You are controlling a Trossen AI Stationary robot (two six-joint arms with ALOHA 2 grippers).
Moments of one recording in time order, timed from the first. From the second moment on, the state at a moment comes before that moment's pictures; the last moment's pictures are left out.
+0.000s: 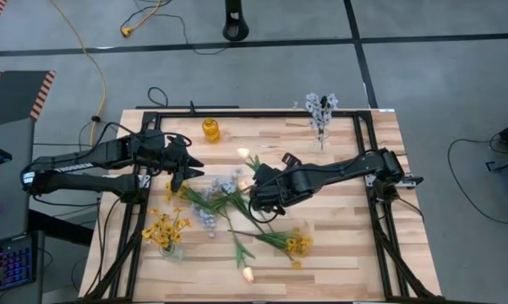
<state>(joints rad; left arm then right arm) 0.23 0.76 0.77 -0.52 0.20 -0.30 0.24 1.94 1.94 -1.33 0.62 0.67</state>
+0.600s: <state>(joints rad) 0.23 0.76 0.77 -0.52 0.20 -0.30 0.17 1.95 1.97 -1.33 0.58 0.66</state>
